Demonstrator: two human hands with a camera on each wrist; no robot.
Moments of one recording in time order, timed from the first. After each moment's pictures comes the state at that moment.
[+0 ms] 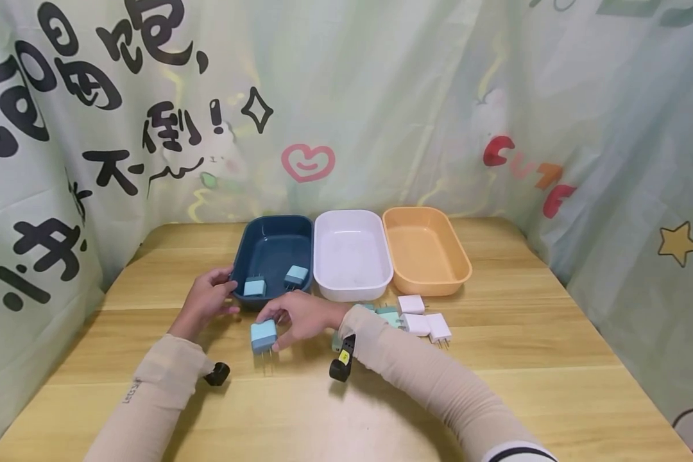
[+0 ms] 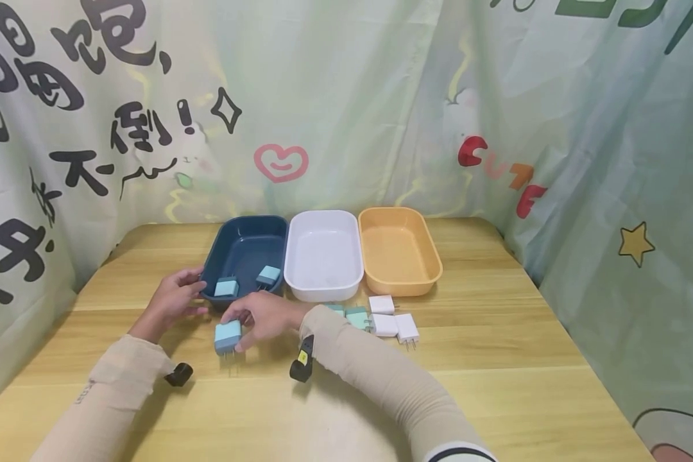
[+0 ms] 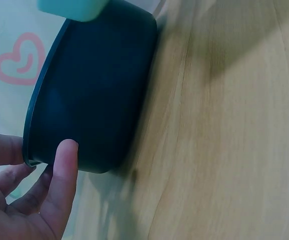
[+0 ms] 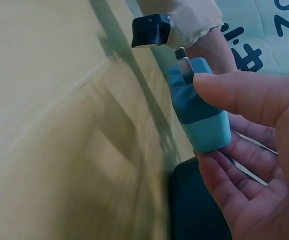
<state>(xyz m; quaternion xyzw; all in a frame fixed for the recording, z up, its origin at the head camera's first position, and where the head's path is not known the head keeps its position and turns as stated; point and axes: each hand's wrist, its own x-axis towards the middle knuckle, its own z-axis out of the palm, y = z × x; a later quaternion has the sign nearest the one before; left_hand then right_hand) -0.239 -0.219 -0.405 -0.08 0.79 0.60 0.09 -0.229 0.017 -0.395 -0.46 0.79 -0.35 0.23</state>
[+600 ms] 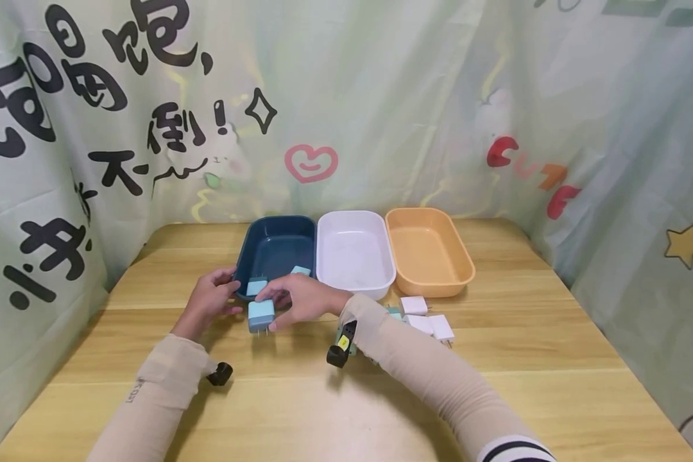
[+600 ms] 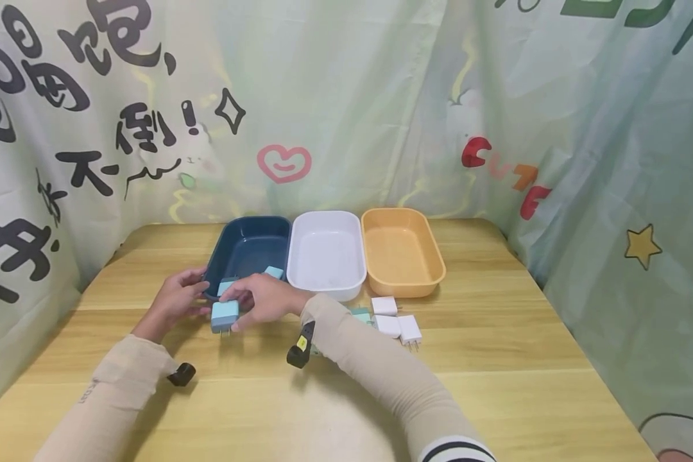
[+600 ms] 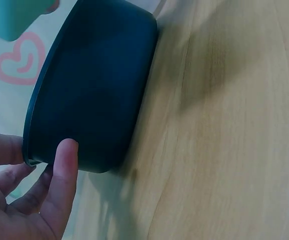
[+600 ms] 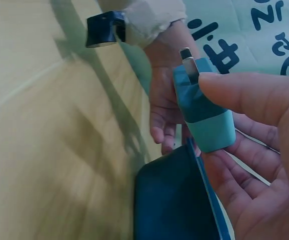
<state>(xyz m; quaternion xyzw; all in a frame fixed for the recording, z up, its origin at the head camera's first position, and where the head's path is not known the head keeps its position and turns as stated) -0.240 -0.220 -0.406 -0.08 0.79 0.60 0.09 -0.243 0.013 -0.375 -0.44 0.77 -0.41 0.20</state>
